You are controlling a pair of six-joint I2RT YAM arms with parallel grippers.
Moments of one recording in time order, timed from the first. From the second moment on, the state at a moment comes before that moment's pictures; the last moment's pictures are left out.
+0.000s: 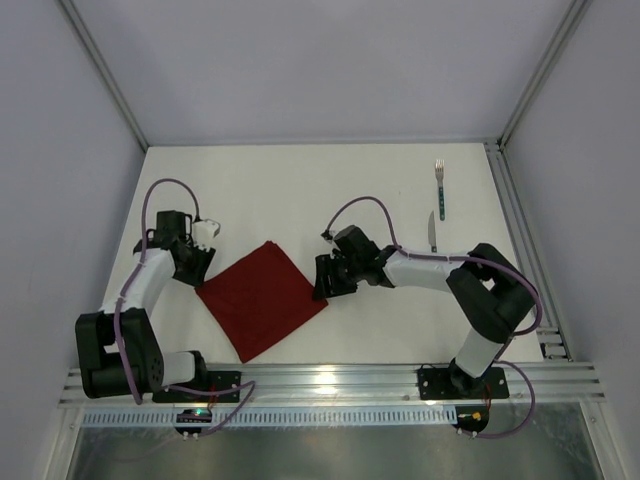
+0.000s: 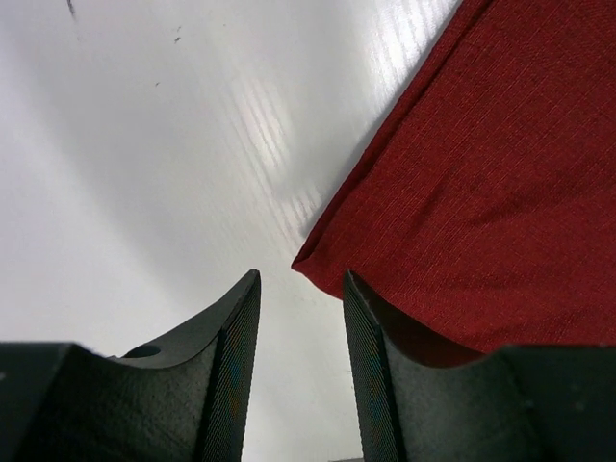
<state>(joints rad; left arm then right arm) 0.09 1.31 0.80 -0.67 0.08 0.47 0.77 1.70 0.89 -0.10 -0.33 0.56</state>
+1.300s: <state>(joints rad) 0.06 1.70 1.24 -0.73 0.37 0.47 0.53 1.73 0.76 0.23 -0.32 0.74</state>
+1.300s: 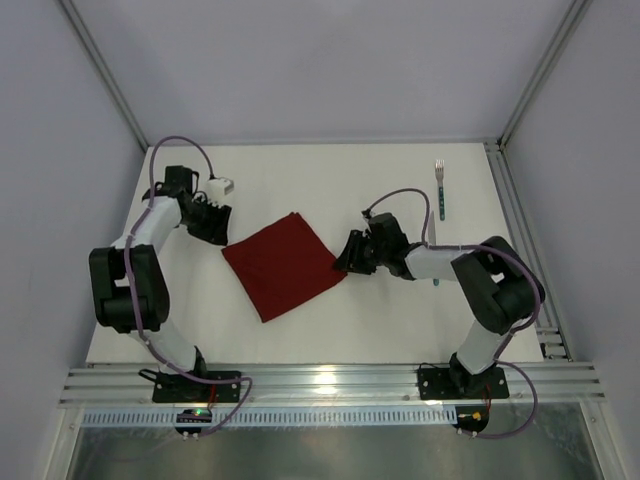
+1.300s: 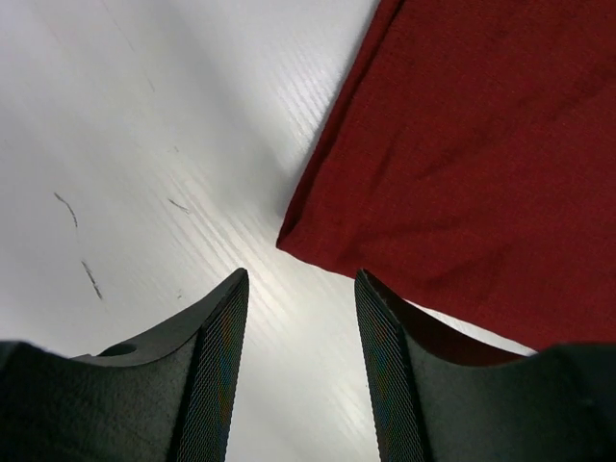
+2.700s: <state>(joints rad) -0.07 1.72 1.04 -0.62 0.29 0.36 1.09 1.99 0.97 0.44 -0.18 0.67</state>
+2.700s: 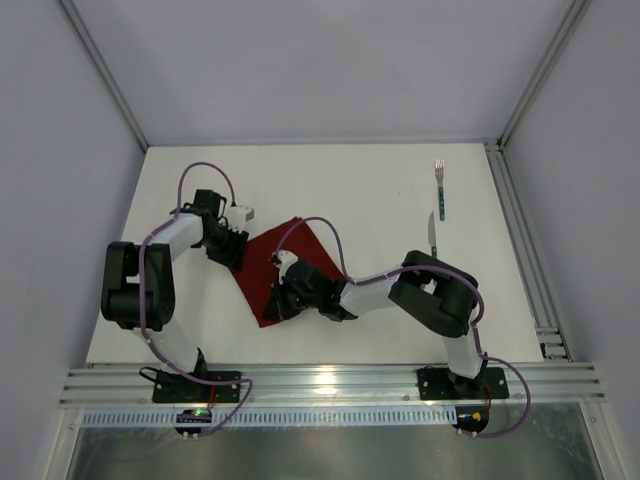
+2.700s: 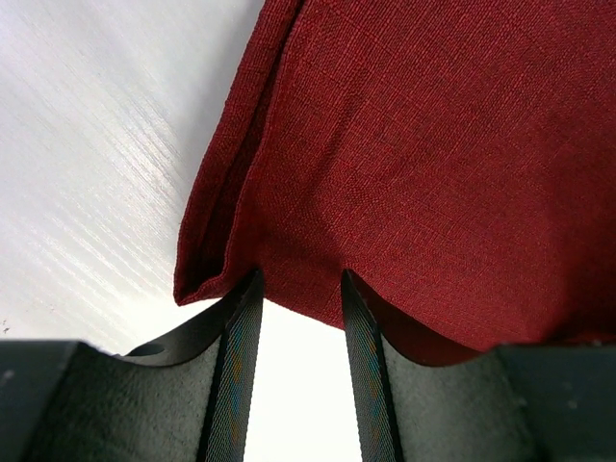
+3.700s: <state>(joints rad) -0.07 1.70 1.02 -0.60 0.30 0.36 1.19 1.84 0.99 0.24 -0.08 0.56</state>
